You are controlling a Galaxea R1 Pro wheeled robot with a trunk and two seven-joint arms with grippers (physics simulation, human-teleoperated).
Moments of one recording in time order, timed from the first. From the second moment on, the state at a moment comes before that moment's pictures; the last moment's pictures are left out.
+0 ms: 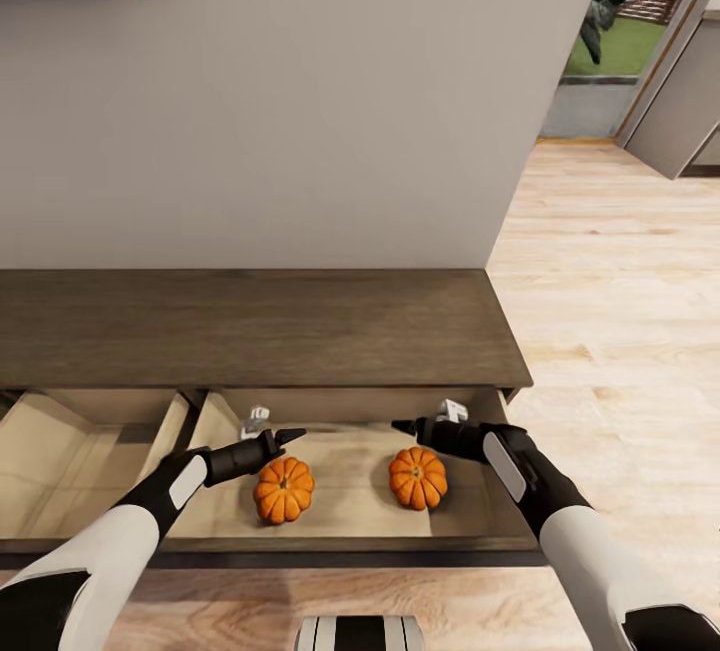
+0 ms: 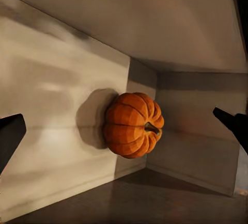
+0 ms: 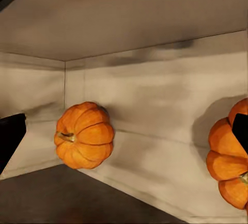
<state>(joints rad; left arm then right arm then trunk) -0.83 0.10 0.09 -0.30 0.40 0.52 -0.77 -0.77 -0.04 0.11 -0.65 -0.44 0.60 0.50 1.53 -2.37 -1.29</state>
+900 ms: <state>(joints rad) -0.83 0.14 0.00 -0.44 0.40 0.53 -0.80 -0.77 -0.06 0.11 -0.71 -0.45 0.72 0.57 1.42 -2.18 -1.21</state>
